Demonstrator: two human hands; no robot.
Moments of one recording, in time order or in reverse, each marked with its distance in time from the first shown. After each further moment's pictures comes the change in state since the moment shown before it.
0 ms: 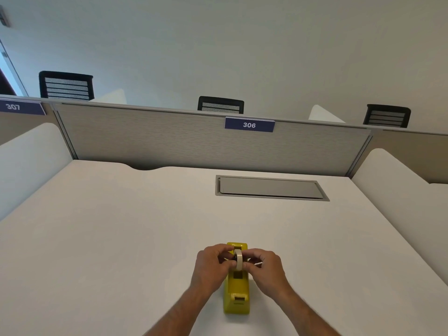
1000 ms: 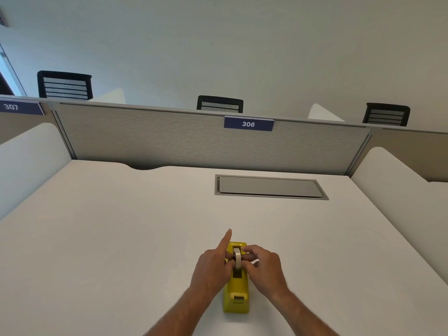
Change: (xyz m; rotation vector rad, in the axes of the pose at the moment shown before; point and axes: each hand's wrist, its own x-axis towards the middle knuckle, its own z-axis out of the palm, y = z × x) left_hand -0.001 0.002 0.004 0.390 -0.063 0.196; right_hand 0.001 0.006 0.006 -0.238 0.134 -0.111
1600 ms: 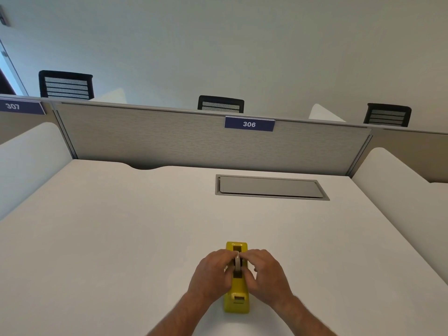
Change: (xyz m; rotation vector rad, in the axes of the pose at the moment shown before) left_hand -0.006 -0.026 0.017 0.071 0.086 0.264; right_hand -0.012 0.007 -0.003 -0.232 -0.012 -0.343
